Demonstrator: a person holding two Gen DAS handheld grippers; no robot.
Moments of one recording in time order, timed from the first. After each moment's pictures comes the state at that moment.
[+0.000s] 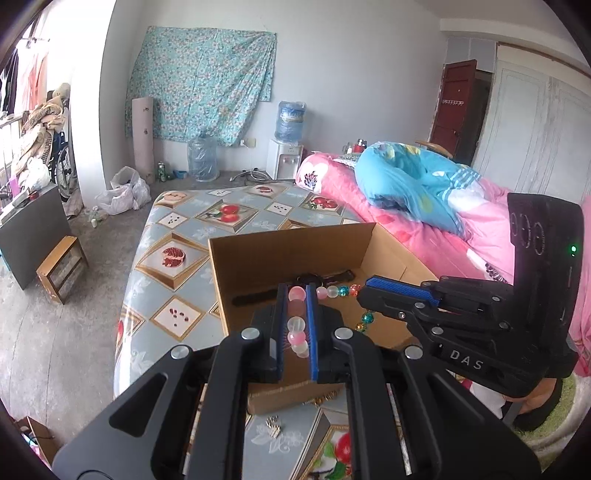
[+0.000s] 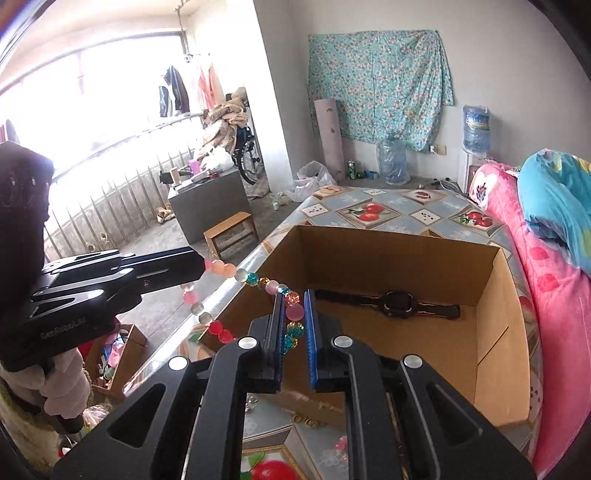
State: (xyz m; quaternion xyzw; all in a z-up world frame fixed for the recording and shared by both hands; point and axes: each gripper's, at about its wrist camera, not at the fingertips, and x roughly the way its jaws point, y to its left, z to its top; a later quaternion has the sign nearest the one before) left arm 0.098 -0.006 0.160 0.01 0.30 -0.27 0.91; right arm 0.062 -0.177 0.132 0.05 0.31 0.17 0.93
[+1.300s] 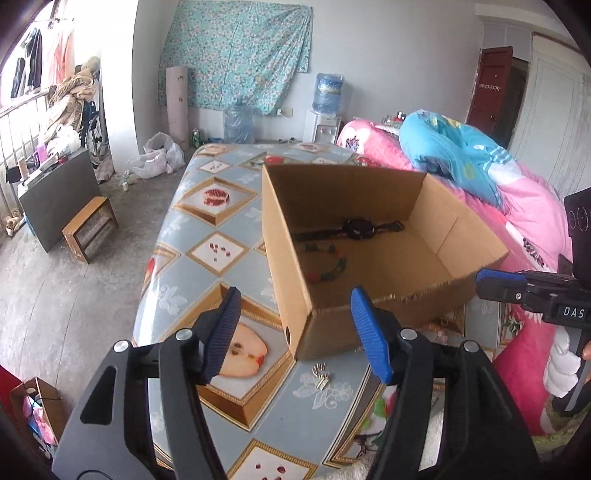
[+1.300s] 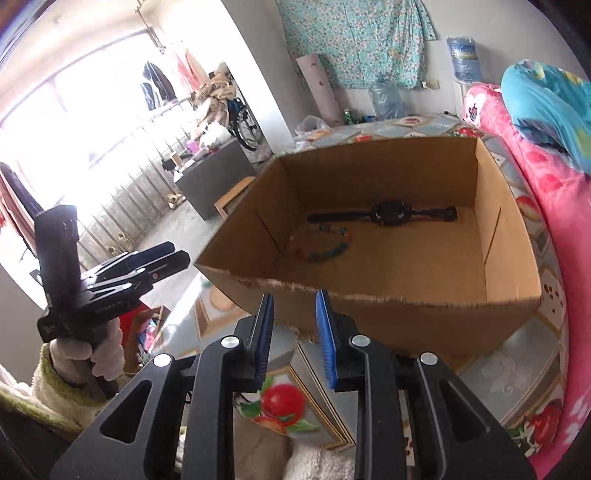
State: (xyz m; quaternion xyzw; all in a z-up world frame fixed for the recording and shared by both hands) left arm 0.078 0.035 0.087 0.01 0.36 -0.20 0.91; right arm 0.031 -0.214 0.066 0.13 0.40 0.19 0.89
